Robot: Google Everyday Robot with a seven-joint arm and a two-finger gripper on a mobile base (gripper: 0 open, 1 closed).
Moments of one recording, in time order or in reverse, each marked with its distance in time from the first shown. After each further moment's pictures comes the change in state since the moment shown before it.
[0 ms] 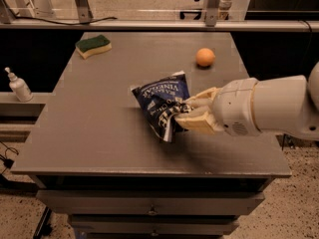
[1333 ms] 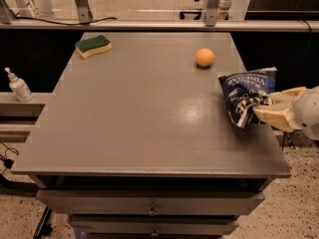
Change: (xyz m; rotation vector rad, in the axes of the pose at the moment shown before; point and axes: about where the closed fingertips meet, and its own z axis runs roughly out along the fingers) arm 0.102 -0.088 -0.114 0.384 0.152 0.156
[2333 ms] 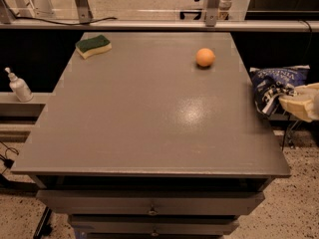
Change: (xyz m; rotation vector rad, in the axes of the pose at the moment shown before) arm 0.037 -0.072 -0.001 0.174 0.050 0.054
